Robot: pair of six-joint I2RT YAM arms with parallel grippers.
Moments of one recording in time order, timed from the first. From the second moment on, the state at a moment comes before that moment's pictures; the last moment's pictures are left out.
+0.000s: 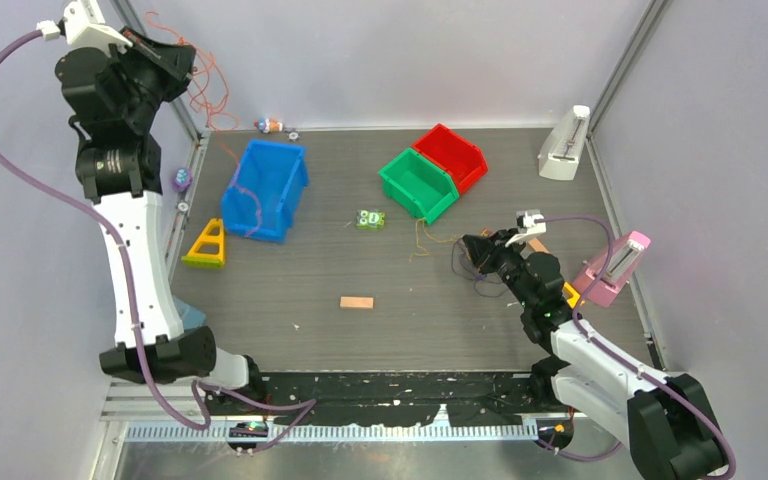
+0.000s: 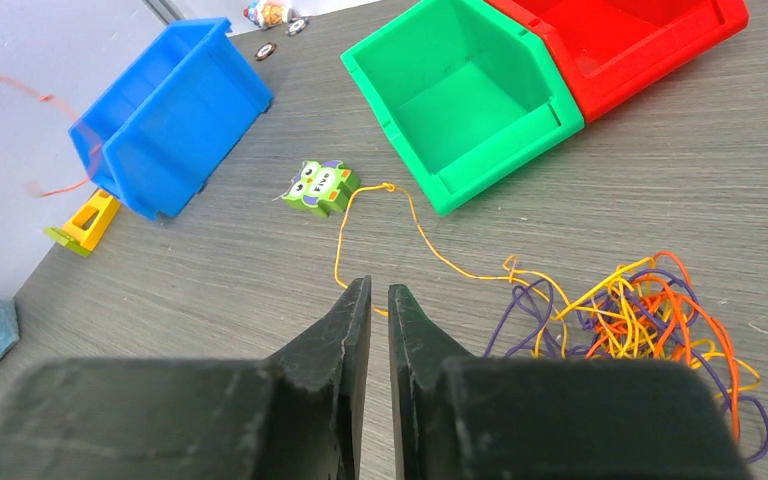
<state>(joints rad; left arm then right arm) 0.18 1.41 1.97 -0.45 0.23 -0.60 0.37 0.90 0.23 0.61 -0.07 0.44</state>
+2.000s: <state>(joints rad) 0.05 1.52 1.37 -0.47 -0.11 -0.45 0.37 0.87 0.73 0.16 -0.14 0.42</state>
